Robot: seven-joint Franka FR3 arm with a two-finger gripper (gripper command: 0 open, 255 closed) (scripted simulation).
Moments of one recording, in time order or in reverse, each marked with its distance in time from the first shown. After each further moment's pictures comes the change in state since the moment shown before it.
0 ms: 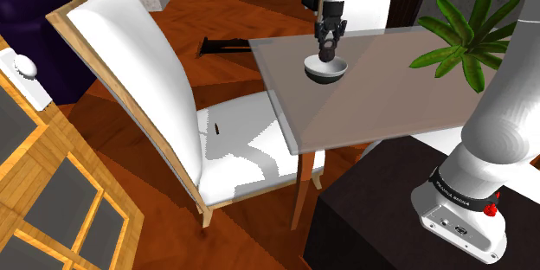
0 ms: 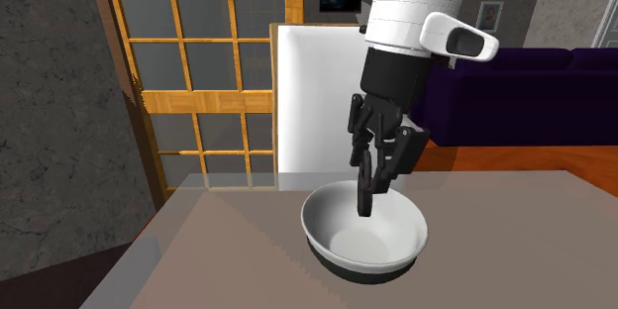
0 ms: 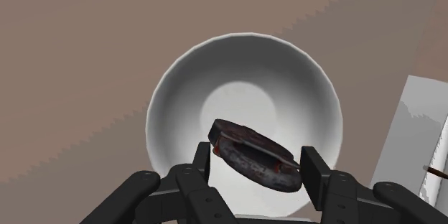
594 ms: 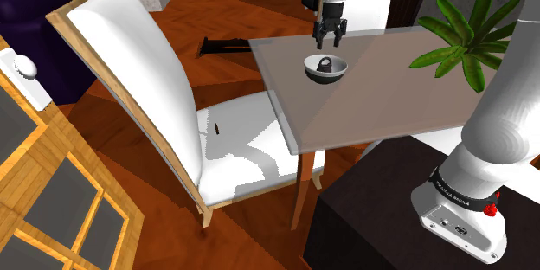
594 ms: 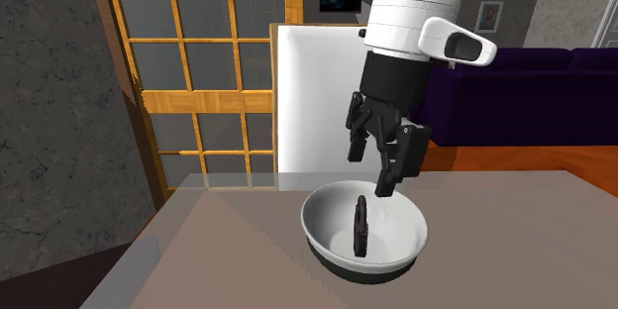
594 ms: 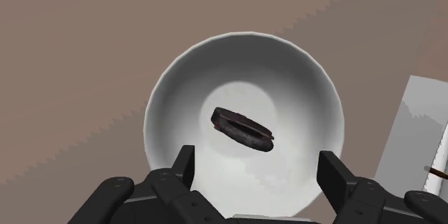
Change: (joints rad) arm 0.001 0.001 0.001 -0.009 0.000 0.011 0.000
